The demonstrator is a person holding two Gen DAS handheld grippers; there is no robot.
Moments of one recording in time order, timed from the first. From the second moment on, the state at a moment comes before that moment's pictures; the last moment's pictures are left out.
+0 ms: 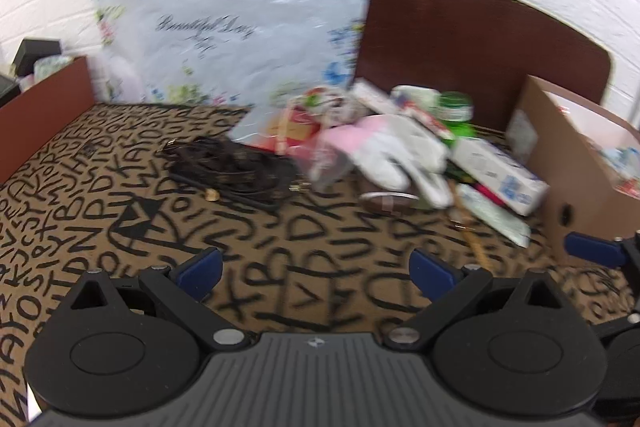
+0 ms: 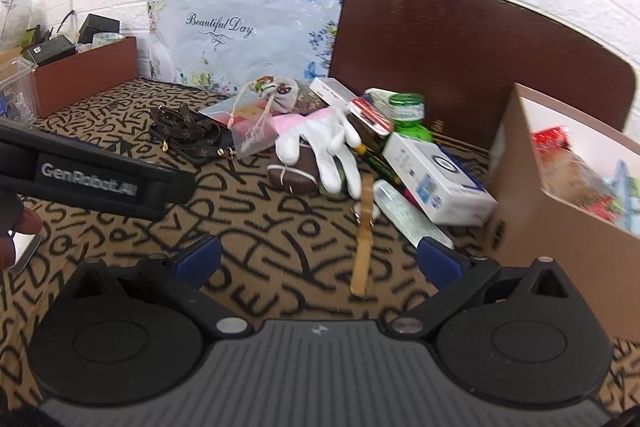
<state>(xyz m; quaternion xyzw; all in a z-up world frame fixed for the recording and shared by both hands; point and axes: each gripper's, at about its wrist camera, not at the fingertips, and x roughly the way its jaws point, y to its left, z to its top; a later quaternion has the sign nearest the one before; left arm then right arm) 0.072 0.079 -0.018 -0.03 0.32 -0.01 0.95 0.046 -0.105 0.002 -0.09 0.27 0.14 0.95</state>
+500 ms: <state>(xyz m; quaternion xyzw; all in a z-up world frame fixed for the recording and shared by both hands) 0.166 0.180 -0.026 -0.08 0.33 0.08 0.94 0.127 -0.018 -0.017 -0.09 0.27 0.31 0.91</state>
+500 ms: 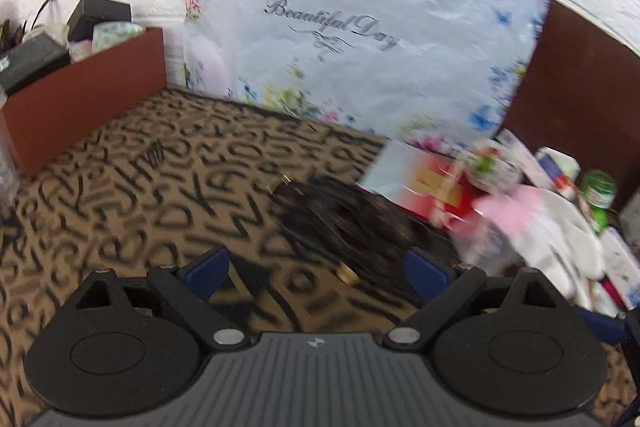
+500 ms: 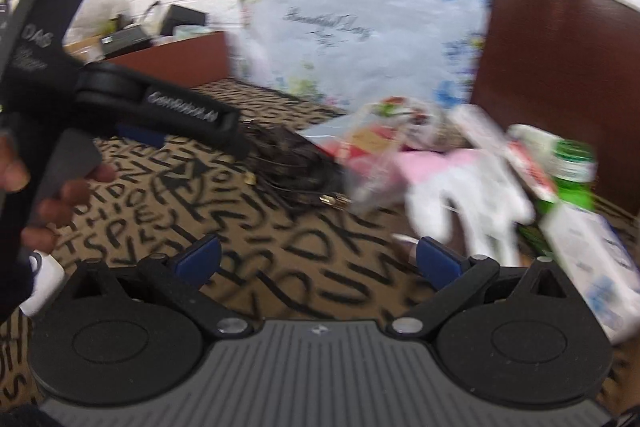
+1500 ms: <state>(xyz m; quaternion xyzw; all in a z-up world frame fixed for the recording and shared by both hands) 0.153 0.166 -0.059 -0.07 0.39 -0.06 0.92 0.142 -0.007 -0.055 -0.09 0.33 0.30 0.89</state>
